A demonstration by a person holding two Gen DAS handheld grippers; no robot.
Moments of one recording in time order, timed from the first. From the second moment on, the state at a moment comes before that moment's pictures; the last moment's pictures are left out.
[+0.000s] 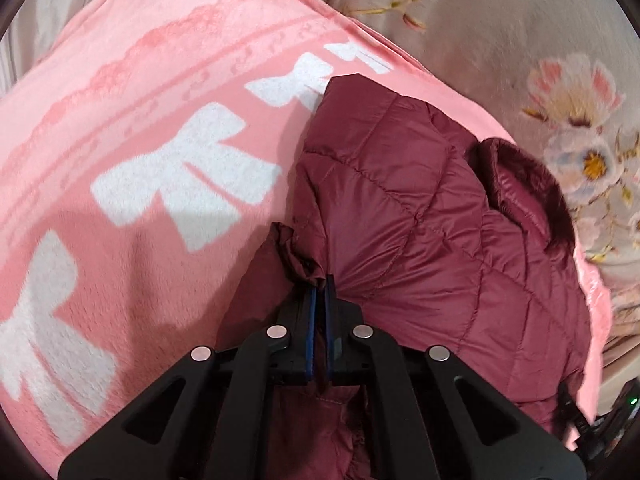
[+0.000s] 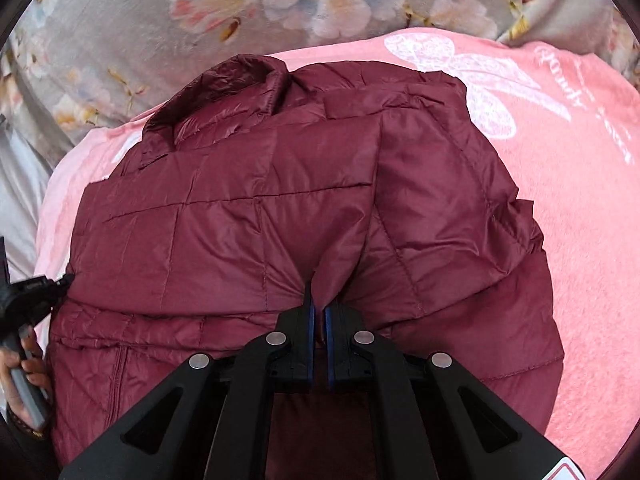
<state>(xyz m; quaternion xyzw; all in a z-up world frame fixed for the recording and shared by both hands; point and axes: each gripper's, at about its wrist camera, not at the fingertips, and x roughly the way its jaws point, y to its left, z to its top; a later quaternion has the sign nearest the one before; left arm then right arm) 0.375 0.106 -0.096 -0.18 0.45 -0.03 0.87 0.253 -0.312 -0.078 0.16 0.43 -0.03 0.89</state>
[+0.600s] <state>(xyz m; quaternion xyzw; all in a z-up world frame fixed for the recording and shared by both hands) 0.360 0.009 0.011 -0.04 0.39 -0.09 0.91 0.266 -0.264 0.011 0.13 0.36 -0.01 0.92</state>
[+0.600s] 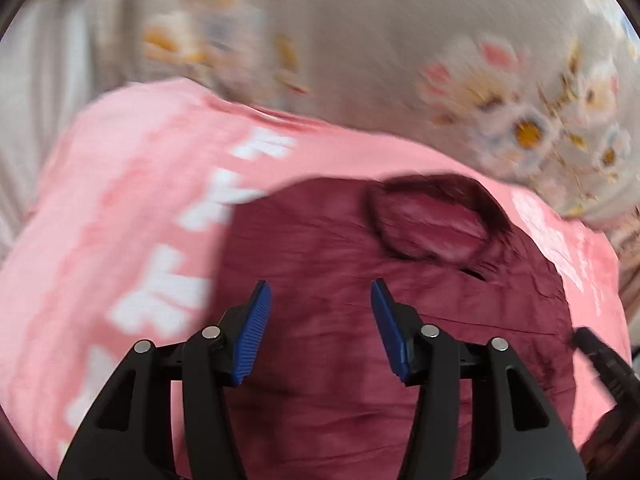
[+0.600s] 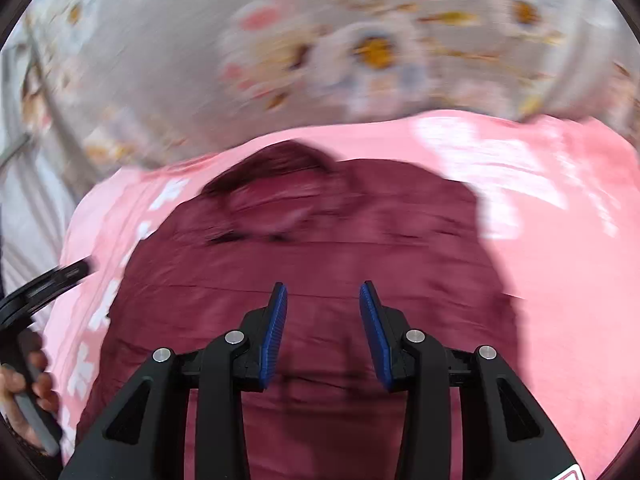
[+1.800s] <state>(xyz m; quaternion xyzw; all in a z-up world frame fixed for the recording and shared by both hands) 0.423 -0.017 -0.032 -0.13 0.43 -0.17 0.88 0.323 -0.276 -0.009 0.18 0.35 0.05 0.92</state>
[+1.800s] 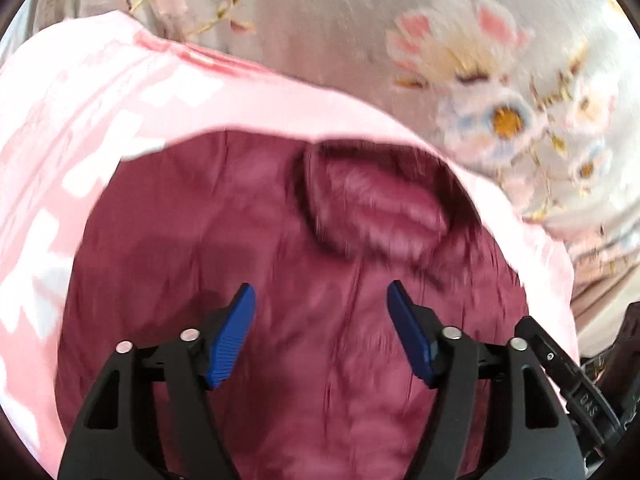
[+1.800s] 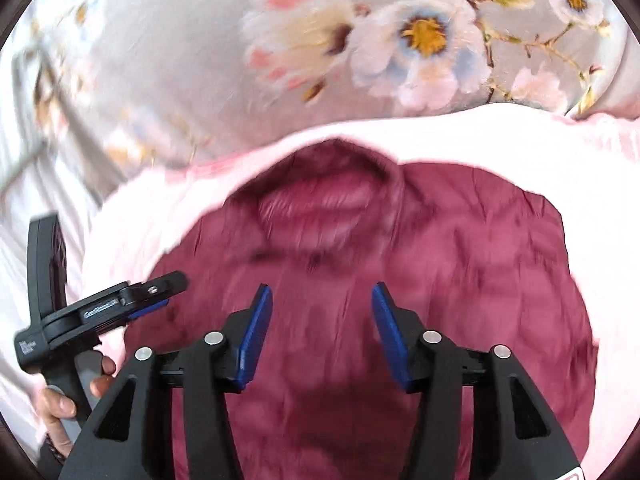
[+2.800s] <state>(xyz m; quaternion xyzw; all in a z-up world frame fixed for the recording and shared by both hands) 0.490 -0.053 -0.092 -0.10 0.47 -0.18 0.86 0.394 -0.301 -0.062 0.21 0.39 0.05 0.90</state>
